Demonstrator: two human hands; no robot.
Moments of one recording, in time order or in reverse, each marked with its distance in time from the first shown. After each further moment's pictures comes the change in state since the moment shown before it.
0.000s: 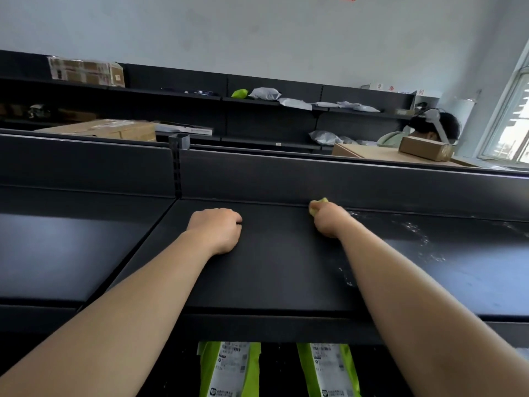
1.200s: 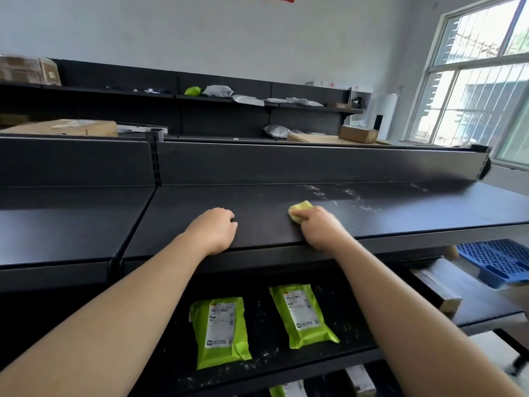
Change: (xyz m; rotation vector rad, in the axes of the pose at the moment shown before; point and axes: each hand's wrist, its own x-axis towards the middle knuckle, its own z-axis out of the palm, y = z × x) left_hand -0.093 0.017 -0.002 -0.298 -0.035 0.170; right_hand -0.187 -0.005 0.013 0.191 0.251 0.078
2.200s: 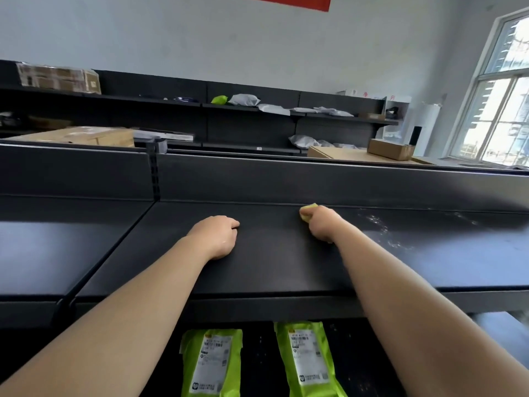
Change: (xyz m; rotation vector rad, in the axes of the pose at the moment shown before) left_hand 0.080 0.005 0.007 0.073 -0.041 -0.140; right_hand 0.139 0.028 0.005 -0.092 -0.225 -0.032
